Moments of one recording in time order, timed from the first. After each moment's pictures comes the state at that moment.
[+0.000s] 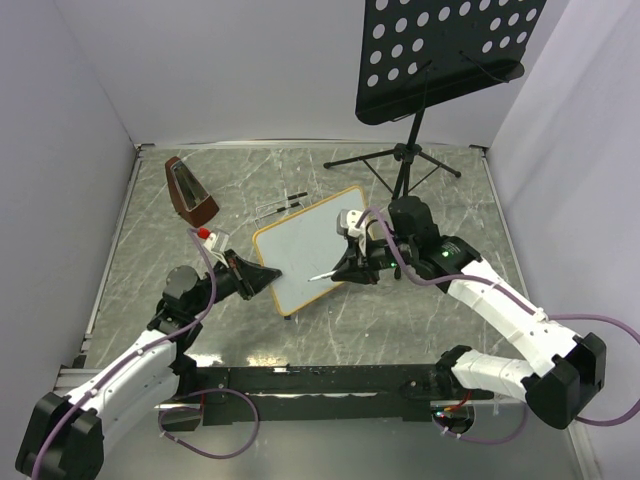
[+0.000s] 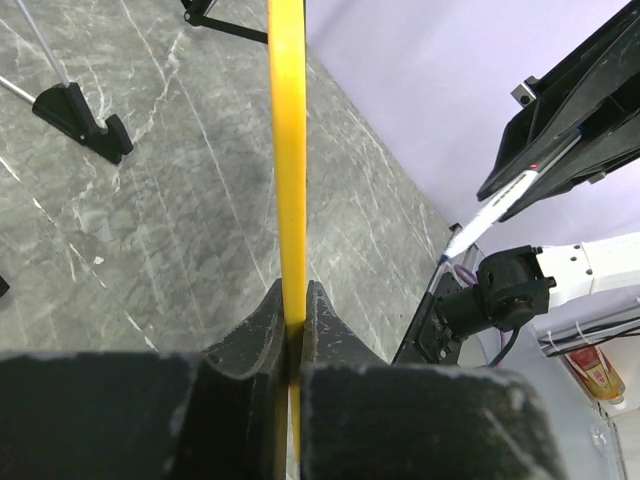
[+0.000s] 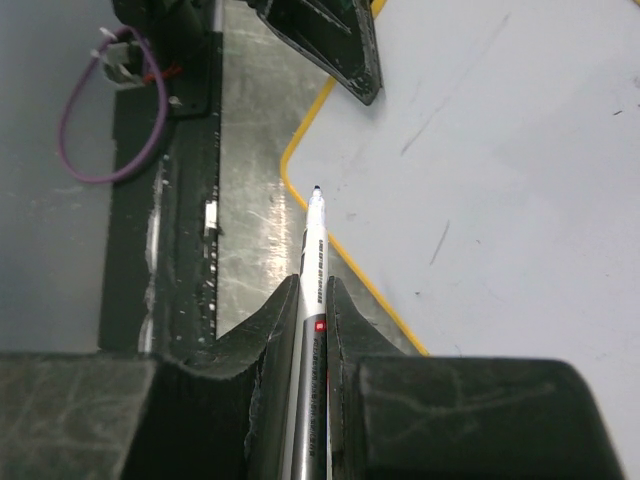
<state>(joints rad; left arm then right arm) -0.42 0.75 0.21 0.57 0.53 -0.70 0.61 1.11 1.00 -0.49 -0.84 -0.38</state>
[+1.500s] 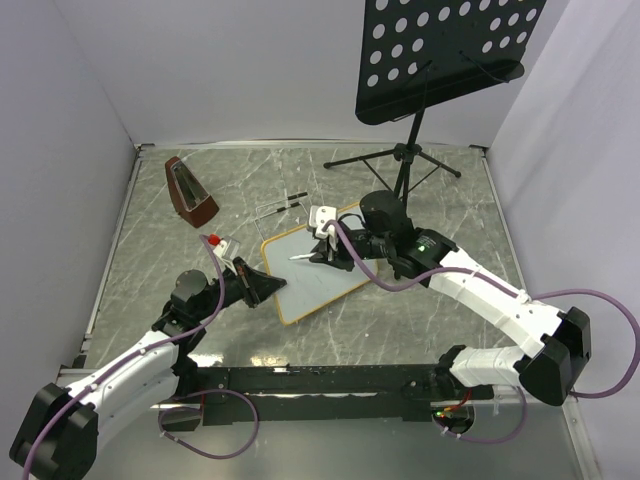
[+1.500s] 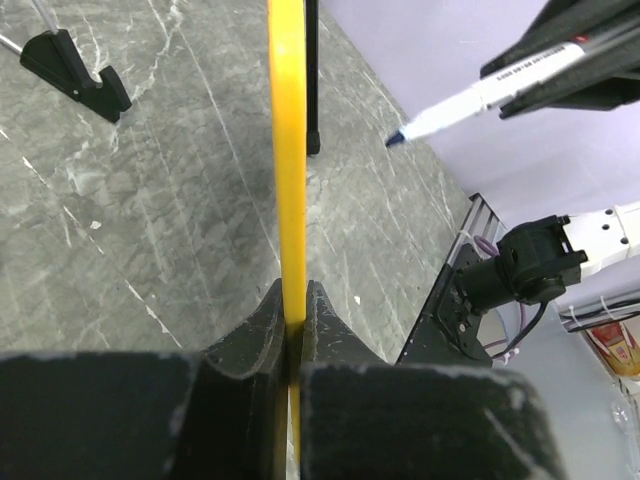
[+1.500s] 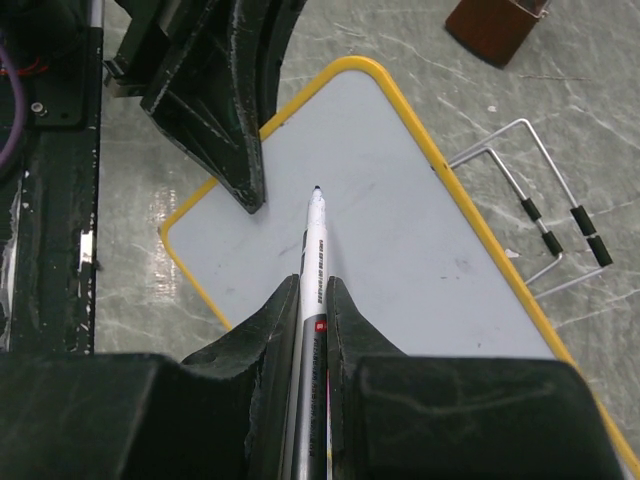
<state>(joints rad) -0.50 0.77 0.18 0.55 0.48 -0.65 0.77 1.23 1.11 -0.37 -0.54 -0.48</state>
